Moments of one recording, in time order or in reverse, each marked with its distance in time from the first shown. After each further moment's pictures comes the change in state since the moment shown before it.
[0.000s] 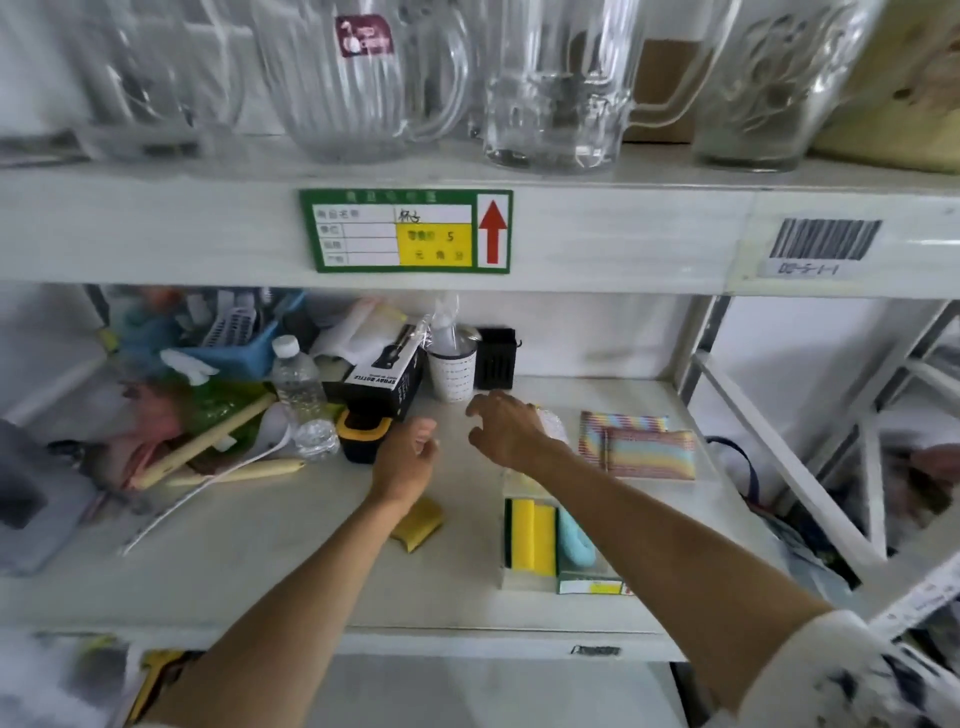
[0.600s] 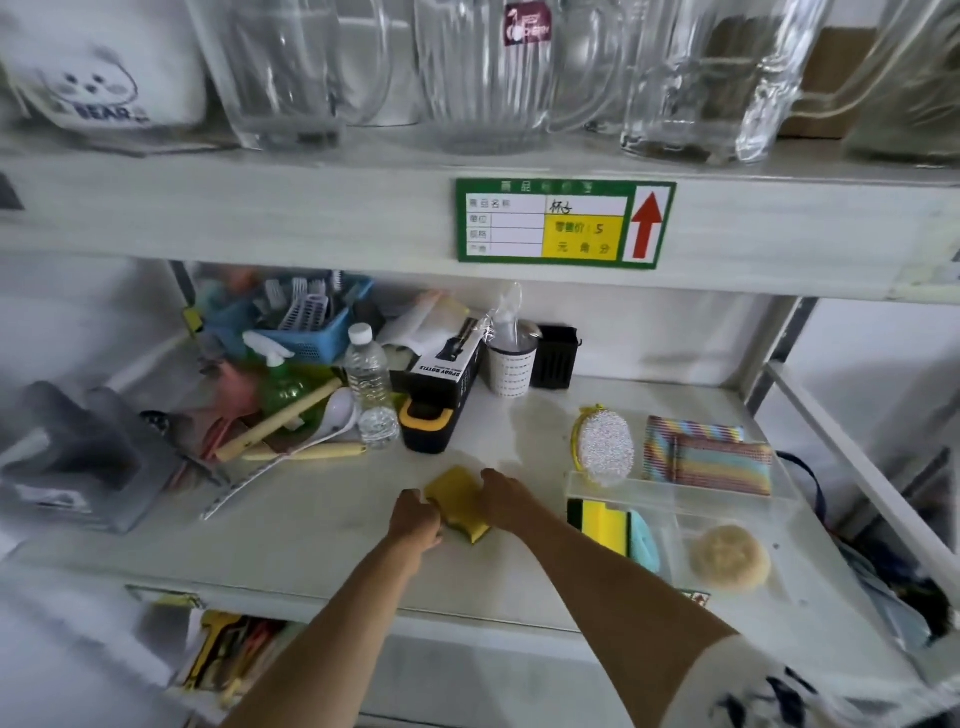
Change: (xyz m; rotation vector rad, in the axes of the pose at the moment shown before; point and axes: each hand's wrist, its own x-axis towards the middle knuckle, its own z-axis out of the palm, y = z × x) left_hand -0.037 -0.085 -0.015 -0.464 -0.052 -0.803; right_hand 0.005 -0.054 0.121 0.156 -0.333 0.192
